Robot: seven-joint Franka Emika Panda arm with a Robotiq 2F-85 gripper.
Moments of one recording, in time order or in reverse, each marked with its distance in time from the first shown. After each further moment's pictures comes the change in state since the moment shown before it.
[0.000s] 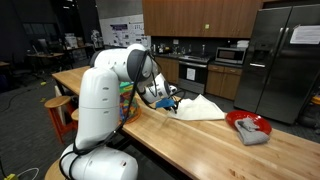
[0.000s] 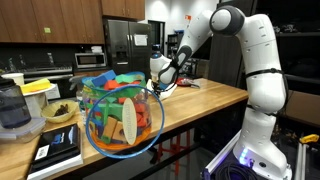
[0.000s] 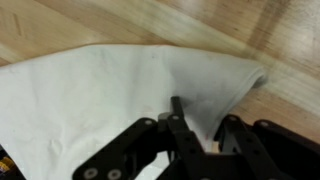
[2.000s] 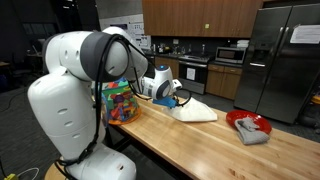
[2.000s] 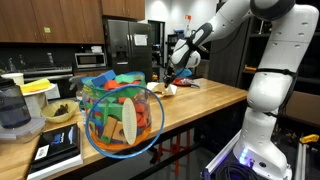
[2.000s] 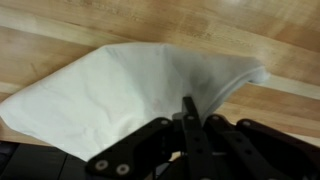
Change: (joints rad) arm -0.108 -0.443 0.044 -0.409 0.688 0.183 -0.532
